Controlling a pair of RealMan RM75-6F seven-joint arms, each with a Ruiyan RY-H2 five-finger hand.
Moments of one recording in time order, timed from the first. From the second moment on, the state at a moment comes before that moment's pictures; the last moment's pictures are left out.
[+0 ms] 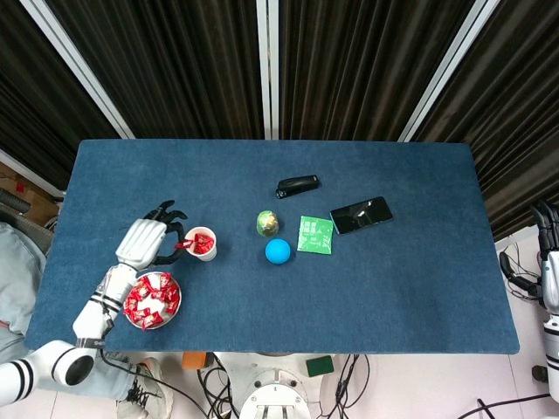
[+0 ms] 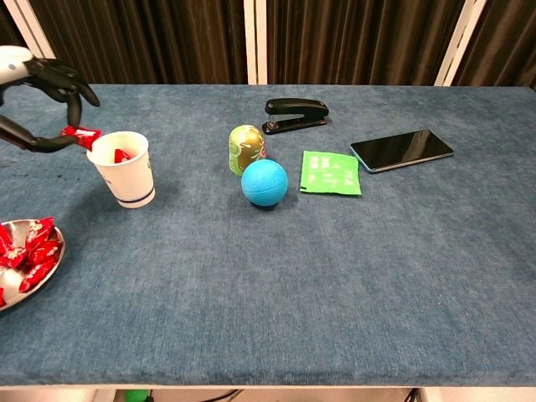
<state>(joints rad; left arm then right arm) -0.51 -1.36 -0.16 -1.55 1.36 1.05 0.00 0.12 -1.19 0.19 -1.38 -1.49 1.60 0.33</state>
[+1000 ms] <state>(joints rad) -0.45 -1.31 -0.06 -1.61 1.40 1.15 0.03 0.13 -1.18 0.19 -1.38 -1.49 1.60 0.33</state>
